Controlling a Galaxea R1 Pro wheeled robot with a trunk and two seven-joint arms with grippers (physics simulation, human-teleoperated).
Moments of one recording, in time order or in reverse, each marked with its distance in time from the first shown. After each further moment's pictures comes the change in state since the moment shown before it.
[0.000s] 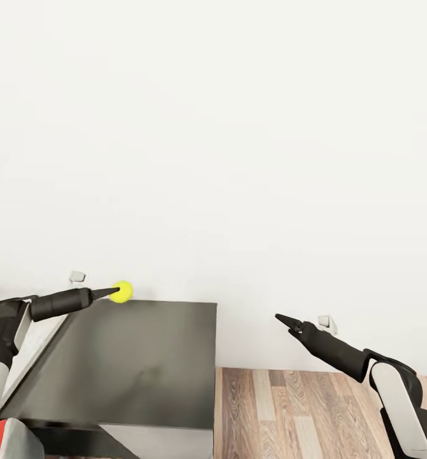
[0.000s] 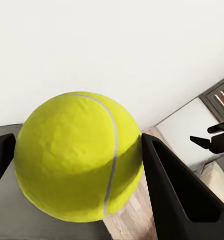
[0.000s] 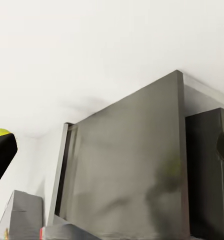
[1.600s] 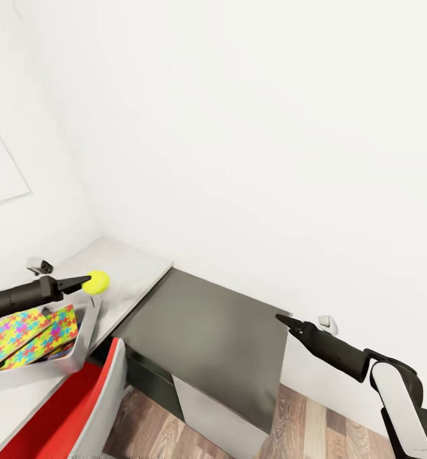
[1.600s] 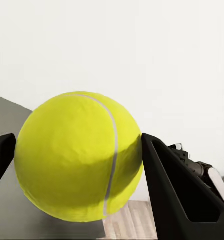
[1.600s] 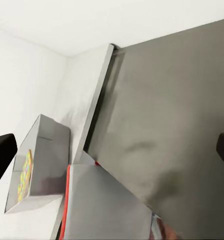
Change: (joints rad) left arm 0.032 0.129 0.010 -0.101 0.143 0.268 -0.107; right arm 0.000 -0.005 0.001 0.000 0.000 0.000 -0.002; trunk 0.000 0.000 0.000
